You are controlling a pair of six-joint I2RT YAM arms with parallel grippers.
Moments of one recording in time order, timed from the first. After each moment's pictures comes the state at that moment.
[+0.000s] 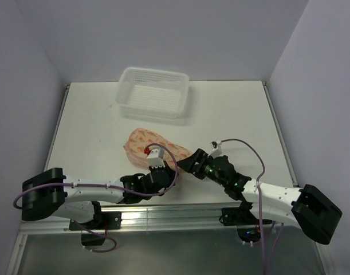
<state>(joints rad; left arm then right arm) -1.30 1.30 0.56 0.18 -0.60 -1.09 0.82 0.93 0.16 0.49 0.03 1.17</state>
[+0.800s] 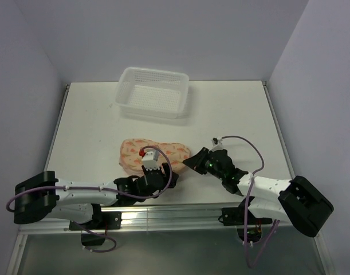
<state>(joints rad) -1.29 1.24 0.49 0.15 -0.60 -1.06 0.70 1.13 0.21 0.50 -0.02 1.14</state>
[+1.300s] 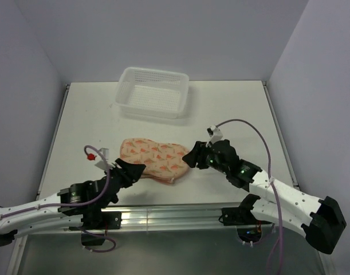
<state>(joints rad) -1.31 0.53 0.47 -0.36 -0.78 -1.26 0.75 0.88 0.44 -0.05 0.00 0.78</state>
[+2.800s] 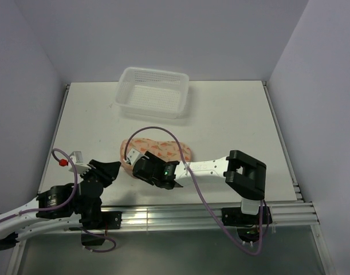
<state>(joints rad) -1.31 0.26 0.56 -0.88 -1.02 -1.42 1.28 1.80 1.15 -0.23 0.50 0.02</state>
